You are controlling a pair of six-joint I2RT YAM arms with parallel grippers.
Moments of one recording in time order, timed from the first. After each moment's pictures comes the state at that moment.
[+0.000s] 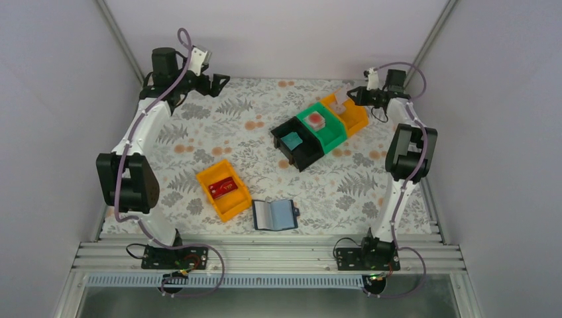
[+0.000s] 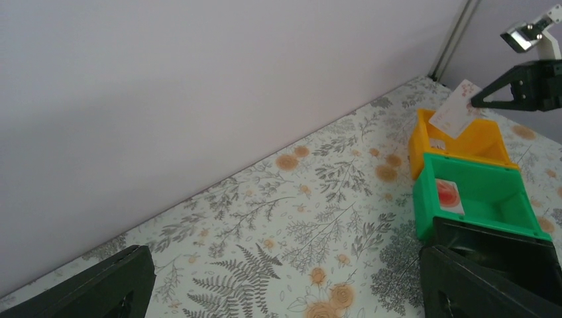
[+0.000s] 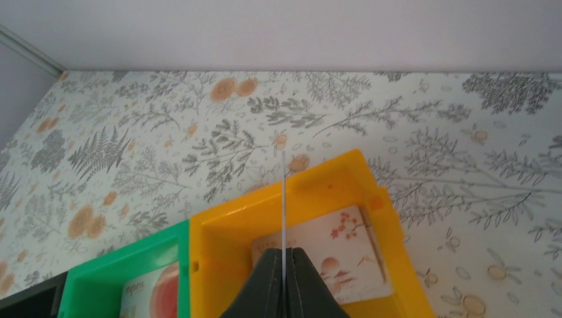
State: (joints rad) left arm -0.04 1.73 1.57 -0.25 0.61 0.18; right arm -0.17 2.19 1.77 -0.33 -0.75 -0.05
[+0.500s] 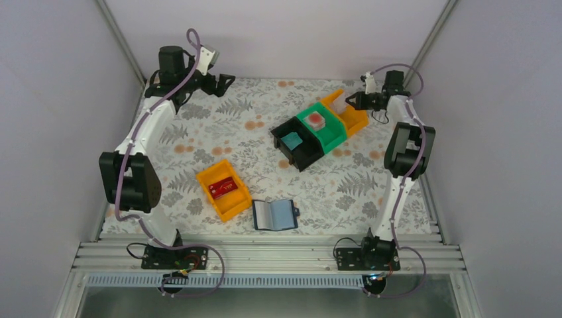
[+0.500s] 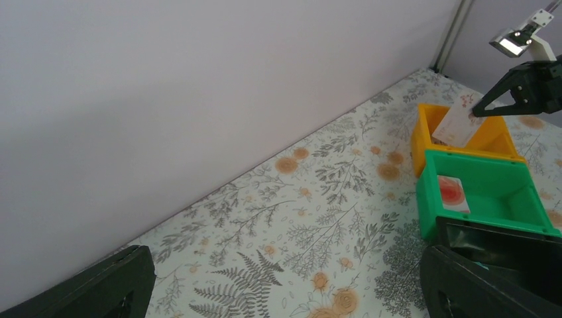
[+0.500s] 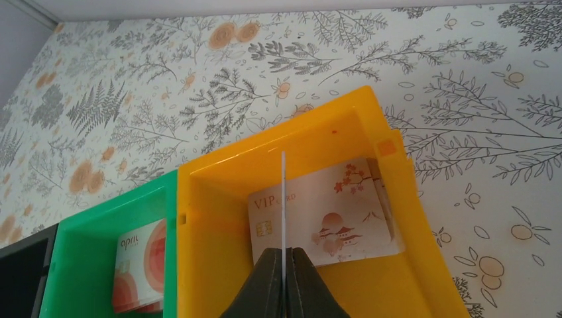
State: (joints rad) left arm -0.08 1.75 1.61 -0.28 0.57 0.23; right arm -0.17 2.27 1.89 -0.53 -0.77 -0.17
